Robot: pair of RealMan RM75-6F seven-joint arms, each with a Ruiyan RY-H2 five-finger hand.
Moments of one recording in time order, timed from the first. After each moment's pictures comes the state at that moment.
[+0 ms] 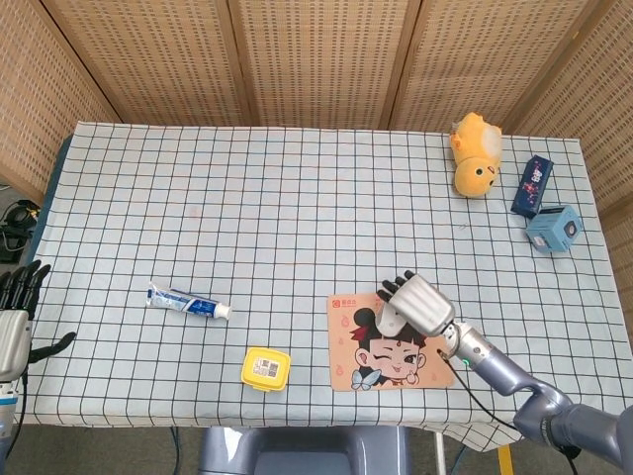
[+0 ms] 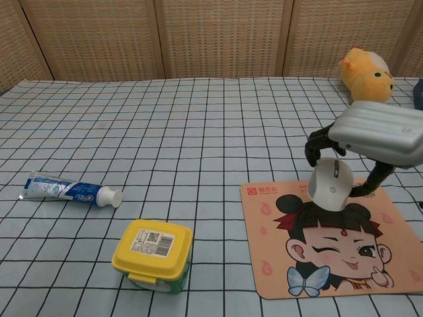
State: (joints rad) left arm -0.09 -1.25 -0.08 -1.49 1.46 1.51 0.00; right arm 0.67 -1.48 -0.06 -1.18 -1.76 1.17 -0.14
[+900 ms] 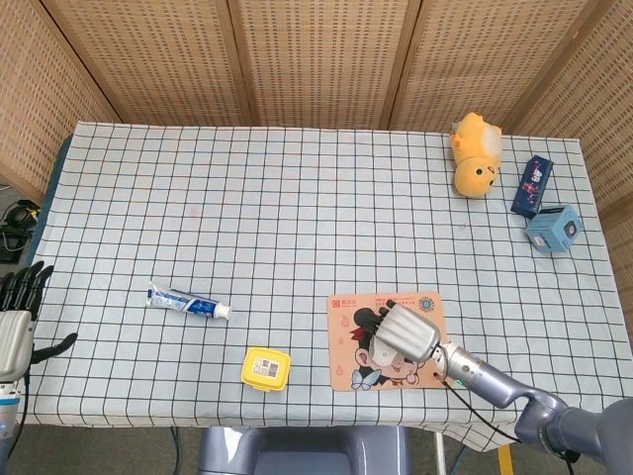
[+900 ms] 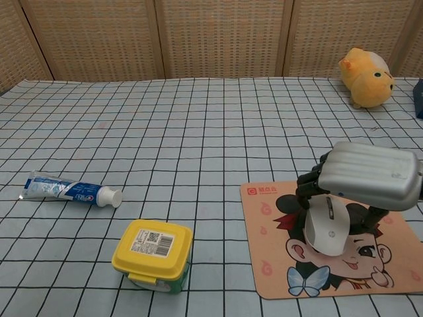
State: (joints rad) left arm -0.10 -1.25 -0.08 -1.49 1.46 1.51 0.01; right arm 0.69 -1.54 -0.15 -1.09 -1.89 1.18 -0.12
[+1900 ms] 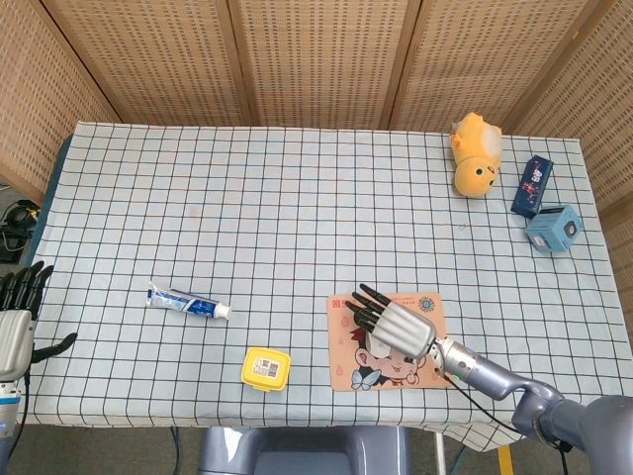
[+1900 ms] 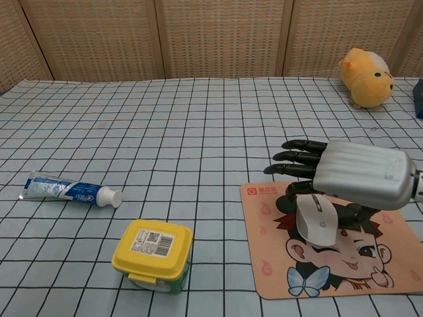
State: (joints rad) left arm -0.10 -1.25 -0.08 -1.50 1.45 1.50 0.01; right arm 0.70 -1.60 -0.16 -0.96 -1.93 1.24 -0.14
